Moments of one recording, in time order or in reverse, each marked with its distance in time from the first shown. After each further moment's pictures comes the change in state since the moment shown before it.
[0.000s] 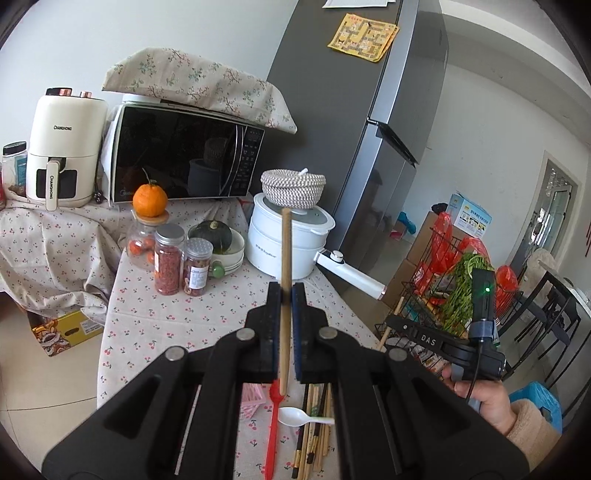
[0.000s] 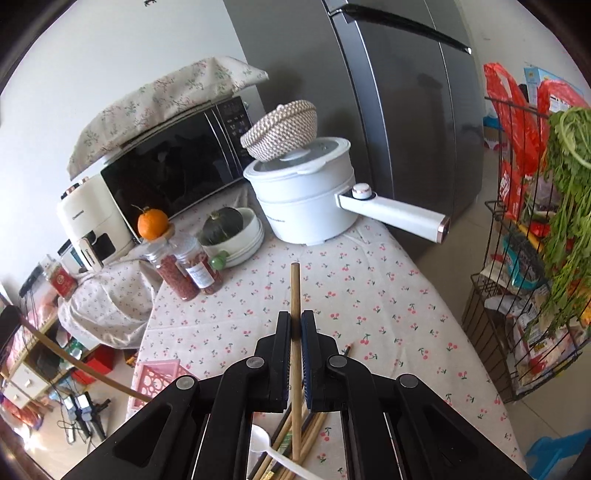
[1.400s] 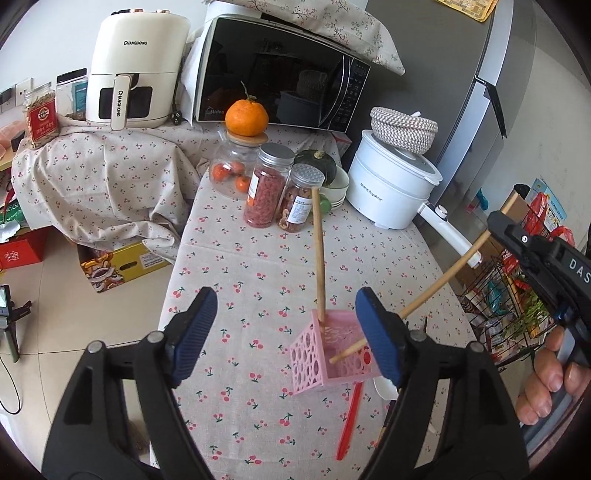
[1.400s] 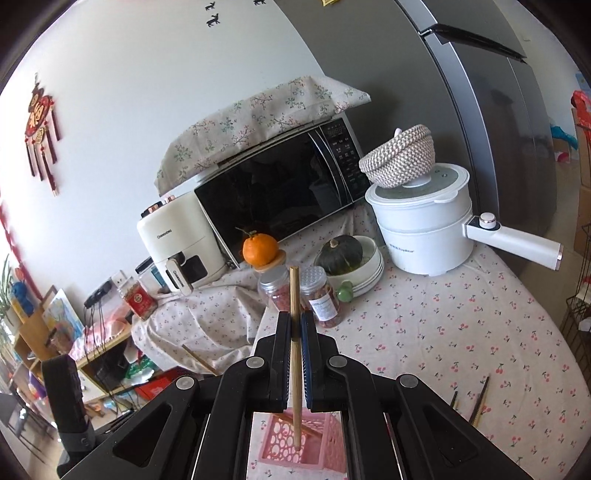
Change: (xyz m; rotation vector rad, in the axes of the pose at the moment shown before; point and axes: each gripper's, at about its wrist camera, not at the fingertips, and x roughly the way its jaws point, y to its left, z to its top) left arm 0.050 0.087 -0.042 -0.122 0.267 0.274; right arm 0.024 0.115 0.004 -0.007 -0.076 0.299
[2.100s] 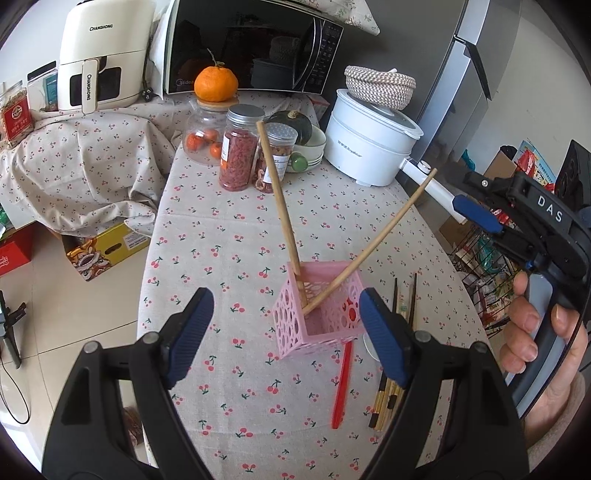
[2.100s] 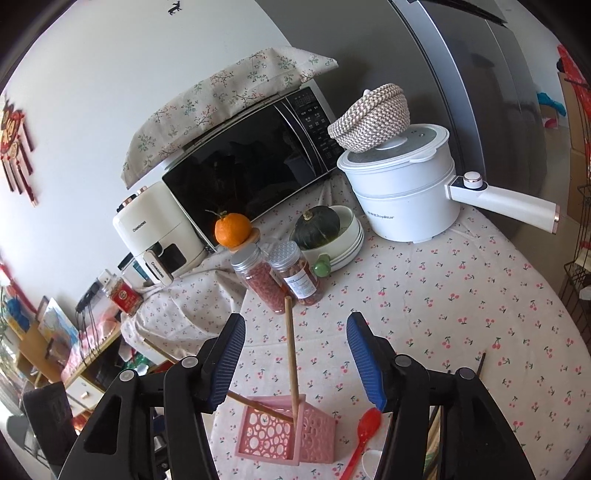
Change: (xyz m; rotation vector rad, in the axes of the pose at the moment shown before) left arm 0.003 -0.017 -0.018 0.078 0.120 -0.059; right arm 0.014 -0.038 0.000 0.082 0.083 -0.035
